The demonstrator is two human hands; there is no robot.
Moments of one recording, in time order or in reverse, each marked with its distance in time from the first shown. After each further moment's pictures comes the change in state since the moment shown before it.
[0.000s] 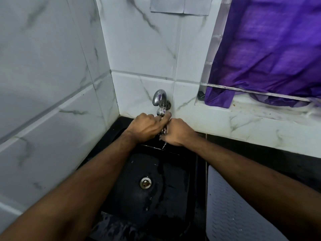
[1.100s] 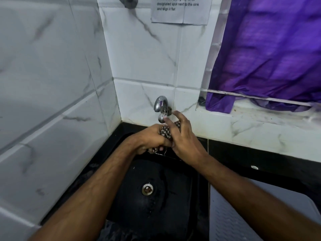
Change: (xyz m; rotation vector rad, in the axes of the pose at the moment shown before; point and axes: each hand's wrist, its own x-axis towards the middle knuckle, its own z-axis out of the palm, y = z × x) left_hand 0.002 0.012 -0.039 -1.641 -0.478 -0.638; right_hand -0.046 0.008 0.004 -0.139 0.437 -0.413
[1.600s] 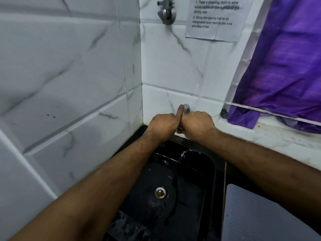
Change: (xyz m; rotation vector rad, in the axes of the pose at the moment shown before) left_hand -0.006 0.006 -0.037 1.269 0.673 0.275; right_hand 0.098 -0.022 -0.030 -0.531 -0.324 -0.036
